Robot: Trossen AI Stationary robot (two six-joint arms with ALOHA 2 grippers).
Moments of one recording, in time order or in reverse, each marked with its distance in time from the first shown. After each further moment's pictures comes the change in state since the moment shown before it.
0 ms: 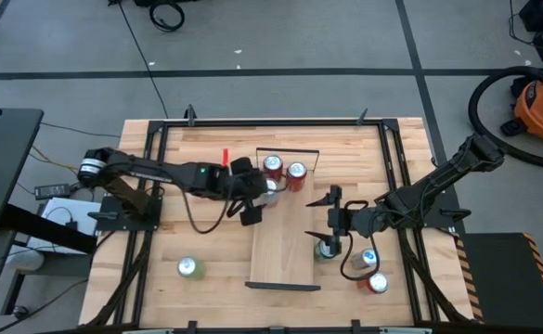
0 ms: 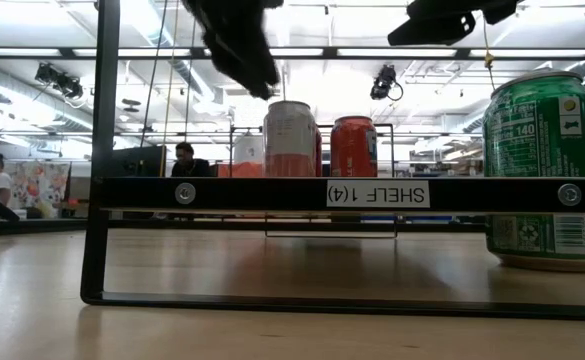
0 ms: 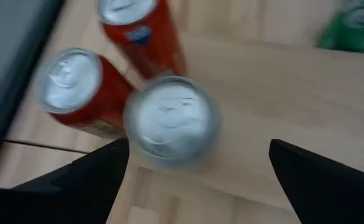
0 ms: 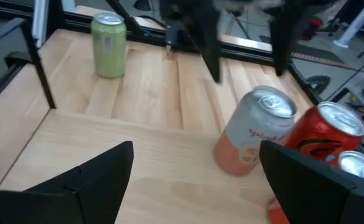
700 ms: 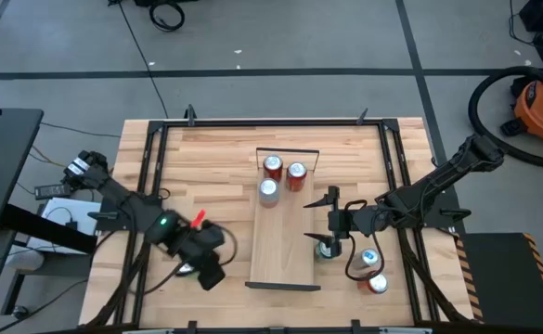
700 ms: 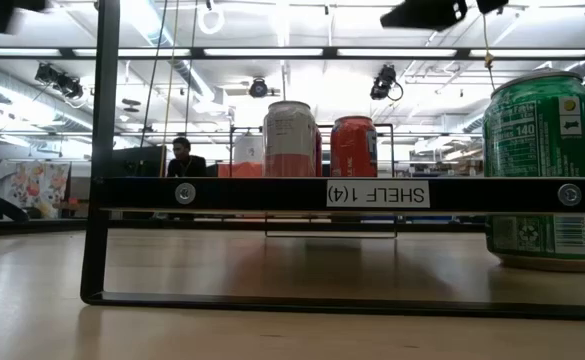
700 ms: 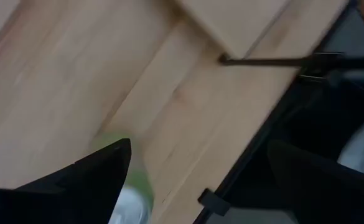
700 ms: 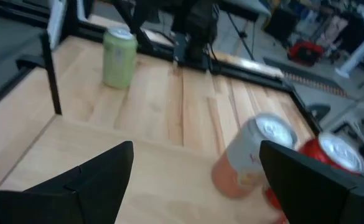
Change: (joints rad) left arm -0.508 -0.084 0.000 -0.354 0.284 -1.118; right arm -0.003 0.000 0.000 0.069 -0.034 -0.125
